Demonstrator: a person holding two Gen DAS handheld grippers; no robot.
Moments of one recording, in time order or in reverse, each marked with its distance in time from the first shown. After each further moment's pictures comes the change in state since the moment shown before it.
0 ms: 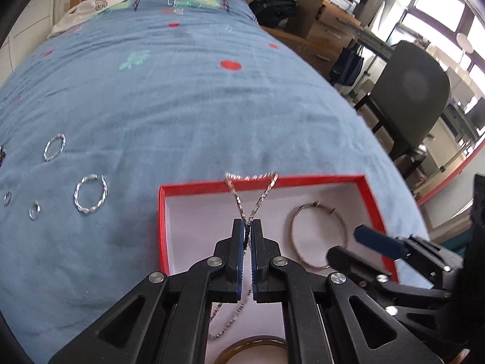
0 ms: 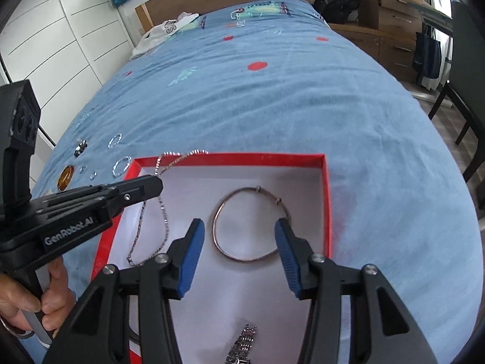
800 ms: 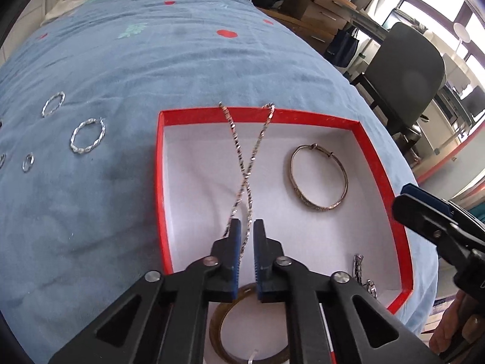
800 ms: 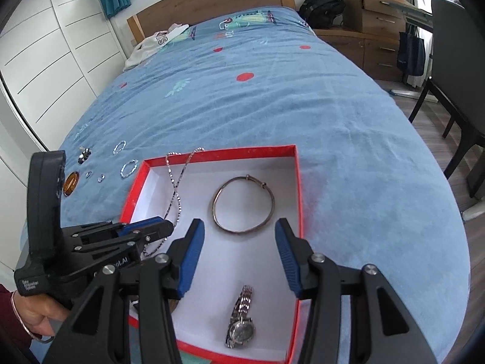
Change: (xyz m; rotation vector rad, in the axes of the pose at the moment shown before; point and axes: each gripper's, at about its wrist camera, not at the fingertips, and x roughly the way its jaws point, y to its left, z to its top) left arm -0.007 0.007 -0.041 -0.002 0.089 -0.051; right arm -0.054 0.000 -0.018 0.043 -0.048 -0.034
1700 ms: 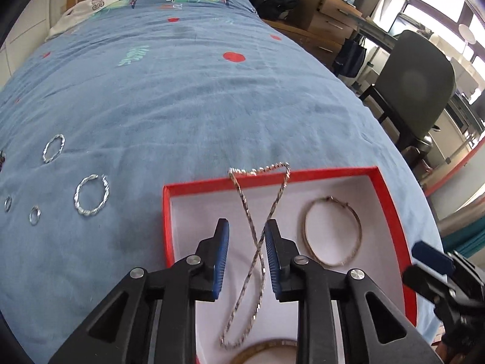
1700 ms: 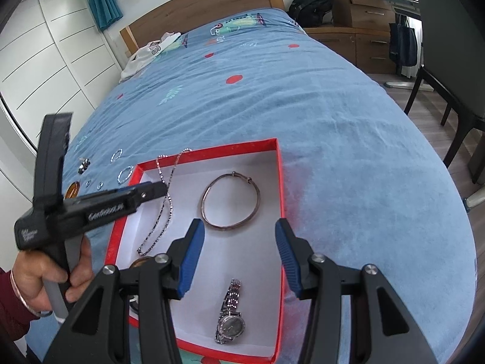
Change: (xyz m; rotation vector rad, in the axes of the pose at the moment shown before) left arm 0.013 0.001 0.047 0.014 -0.056 0.067; right arm 0.003 -0.021 -0.008 0.060 -0.021 0.022
